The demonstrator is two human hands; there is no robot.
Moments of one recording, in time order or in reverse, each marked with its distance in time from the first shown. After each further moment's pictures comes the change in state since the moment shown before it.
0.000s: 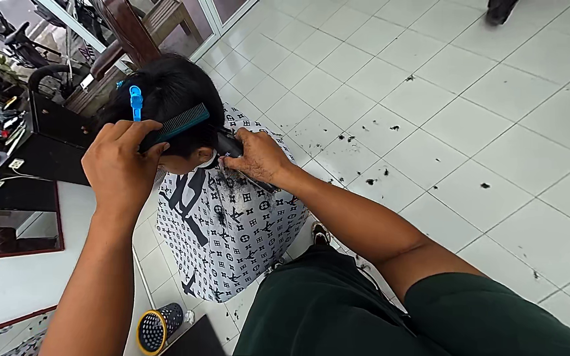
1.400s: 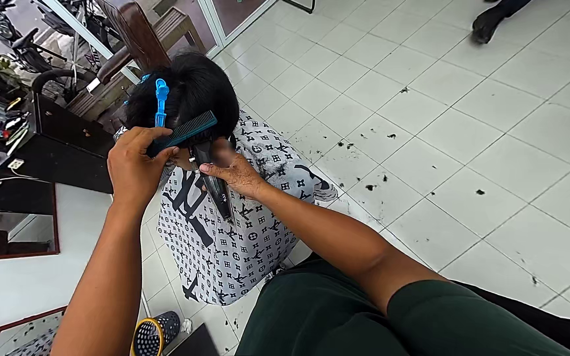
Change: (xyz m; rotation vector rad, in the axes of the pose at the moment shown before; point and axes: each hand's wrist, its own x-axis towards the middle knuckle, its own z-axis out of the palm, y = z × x) left_hand -0.027 -0.050 0.019 -0.259 0.057 0.005; right_hand 0.000 -0.029 0.090 1.017 -0.097 0.045
